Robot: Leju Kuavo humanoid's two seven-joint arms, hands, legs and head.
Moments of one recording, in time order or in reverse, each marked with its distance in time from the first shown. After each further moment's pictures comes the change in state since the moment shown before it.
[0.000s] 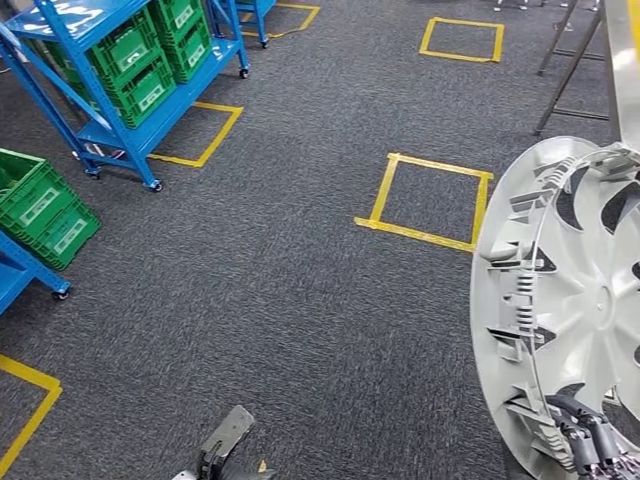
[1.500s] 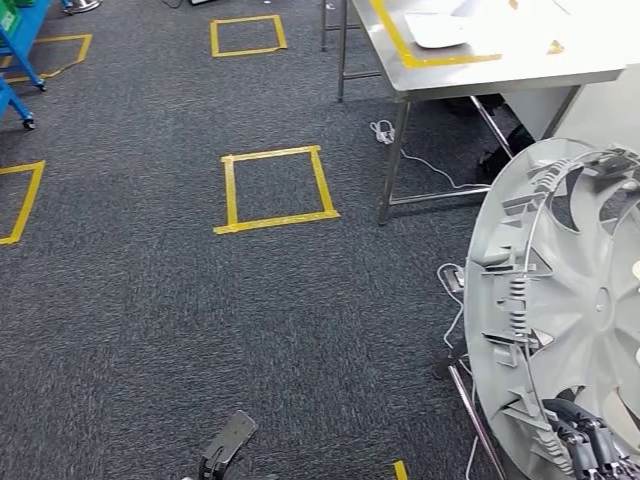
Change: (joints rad) left arm 0.022 -0.018 0.028 0.001 -0.009 0.018 -0.015; right arm 0.015 0.000 0.000 -0.008 -0.003 0.000 -0.003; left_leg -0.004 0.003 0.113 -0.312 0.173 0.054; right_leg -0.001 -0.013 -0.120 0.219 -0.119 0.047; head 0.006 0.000
